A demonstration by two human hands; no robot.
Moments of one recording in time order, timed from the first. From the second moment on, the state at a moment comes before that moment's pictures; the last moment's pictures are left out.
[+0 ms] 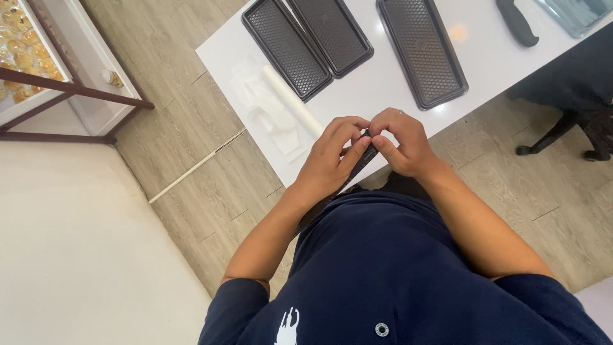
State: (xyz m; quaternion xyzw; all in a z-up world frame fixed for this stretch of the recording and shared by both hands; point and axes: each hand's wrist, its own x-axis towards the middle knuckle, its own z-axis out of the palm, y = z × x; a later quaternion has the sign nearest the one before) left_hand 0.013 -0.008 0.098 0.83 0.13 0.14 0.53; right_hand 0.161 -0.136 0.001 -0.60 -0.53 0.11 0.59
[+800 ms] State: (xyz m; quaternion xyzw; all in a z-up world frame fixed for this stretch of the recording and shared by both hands) left_hand 0.009 0.010 0.093 0.73 0.12 0.21 0.64; right_hand 0.152 -0.148 0.023 -0.61 -0.41 0.17 0.66
